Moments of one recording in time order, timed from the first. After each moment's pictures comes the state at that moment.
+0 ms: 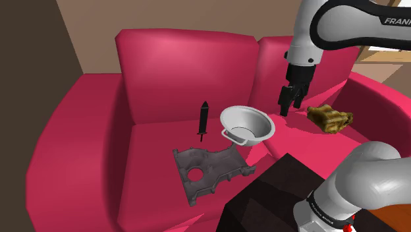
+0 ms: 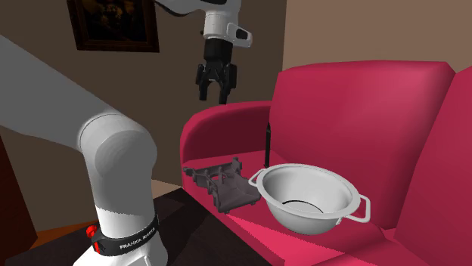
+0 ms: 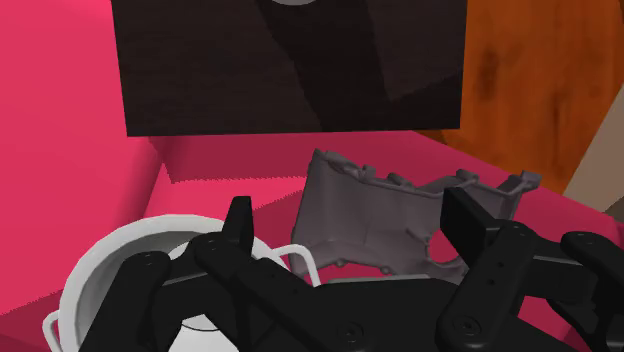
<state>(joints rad) -0.02 -0.80 0.04 -2.45 0.04 1.46 0.00</state>
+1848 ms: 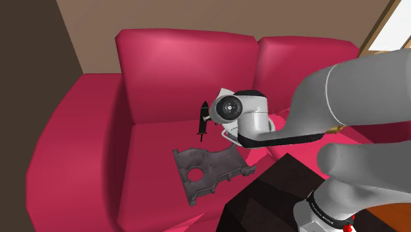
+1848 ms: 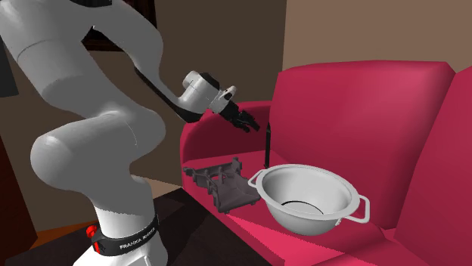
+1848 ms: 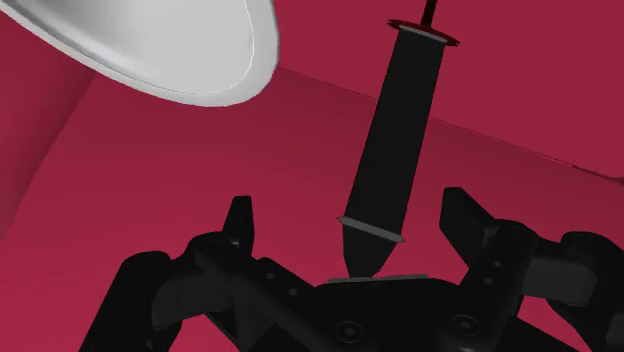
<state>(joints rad) -1.02 -0.59 1.38 -2.55 -0.65 2.82 1.22</state>
